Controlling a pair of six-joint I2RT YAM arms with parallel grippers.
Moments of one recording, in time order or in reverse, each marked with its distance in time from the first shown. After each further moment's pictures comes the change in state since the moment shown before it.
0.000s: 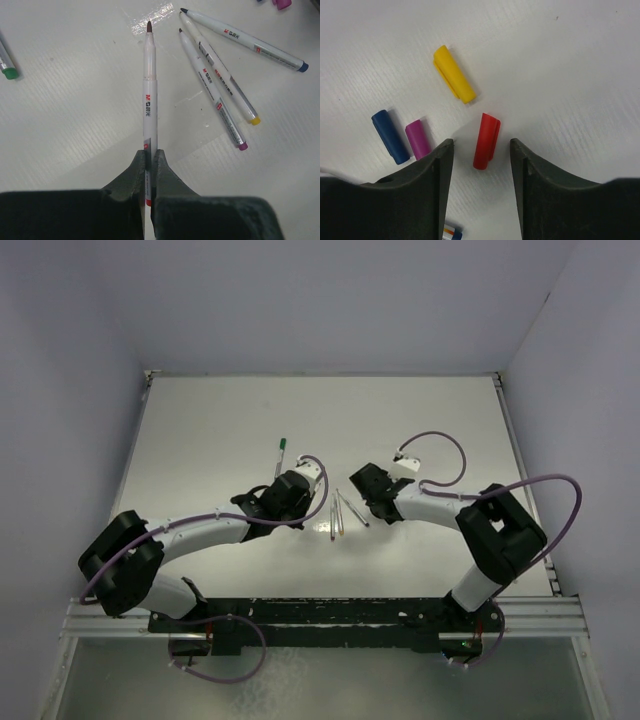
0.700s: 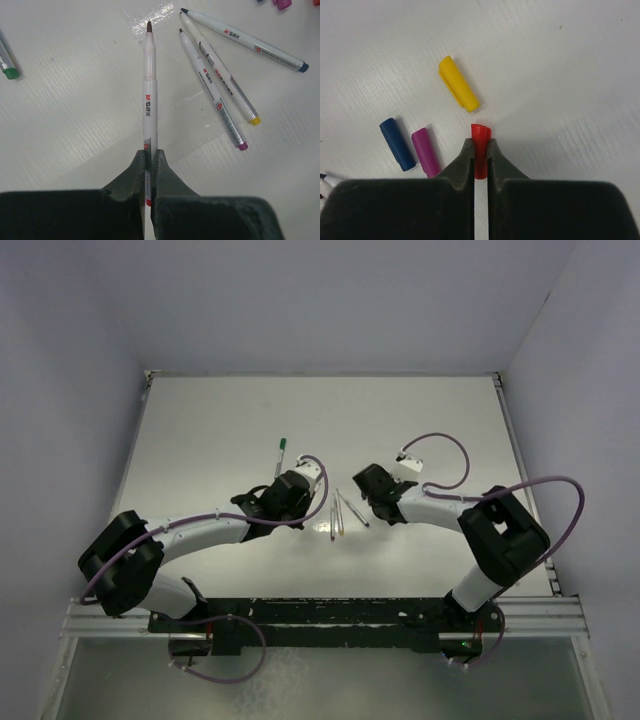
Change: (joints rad) left arm 0.000 -0.001 0.000 0.000 -0.002 0.000; right arm -0.002 -0.001 -0.021 0.071 0.013 -0.005
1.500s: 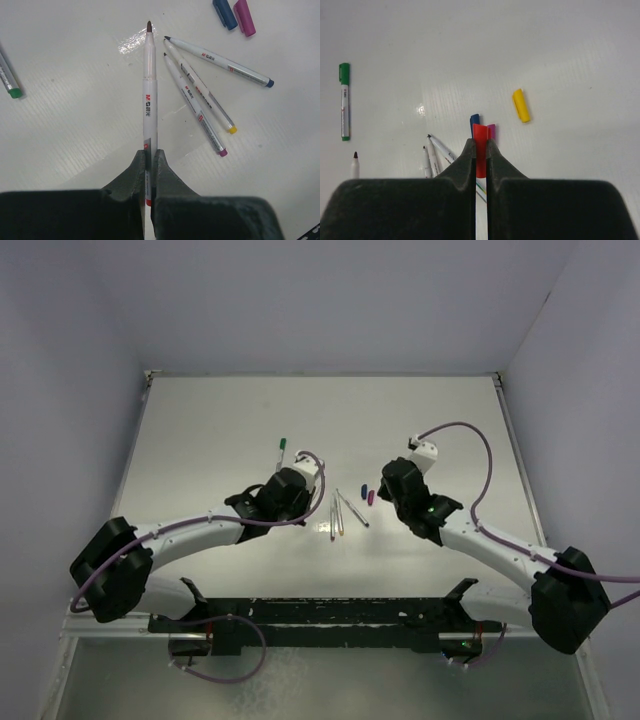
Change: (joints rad) left arm 0.000 -0.052 0.000 0.033 0.021 0.000; right arm -0.002 -0.448 -0.121 0.166 -0.097 -0.285
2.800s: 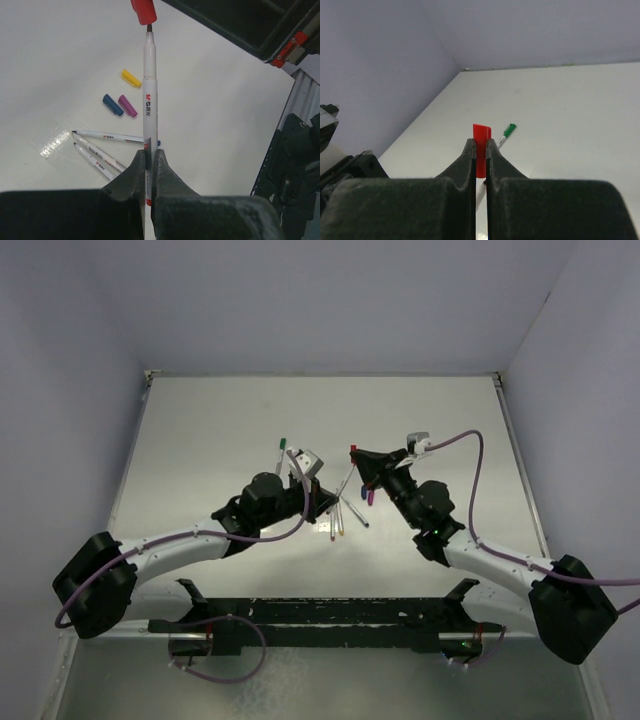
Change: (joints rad) left arm 0.000 -0.122 -0.150 0.514 0.305 -0.037; right arm 0.000 -0.080 -0.247 0.993 -0.429 -0.348
